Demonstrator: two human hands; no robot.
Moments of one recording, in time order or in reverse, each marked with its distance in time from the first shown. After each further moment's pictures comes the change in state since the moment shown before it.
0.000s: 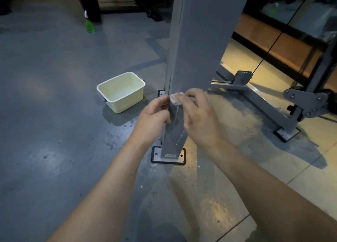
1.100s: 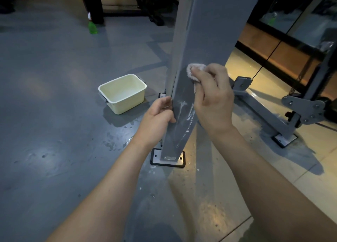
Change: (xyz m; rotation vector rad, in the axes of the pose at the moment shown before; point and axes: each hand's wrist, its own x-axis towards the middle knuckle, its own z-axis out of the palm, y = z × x) left_hand -0.003 -0.001 -0.003 -0.057 -0.021 0.001; right_hand 0.042 0.004 -0.015 -0.016 0.323 -0.005
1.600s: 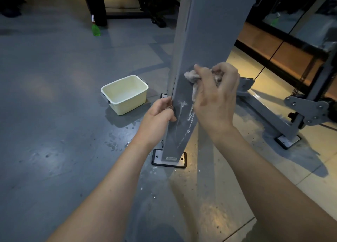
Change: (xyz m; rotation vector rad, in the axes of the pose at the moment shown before) left_hand -0.004 0.004 0.004 0.000 0.031 -0.024; right_hand -0.003 -0.001 -0.003 -0.173 -0.028 0.053
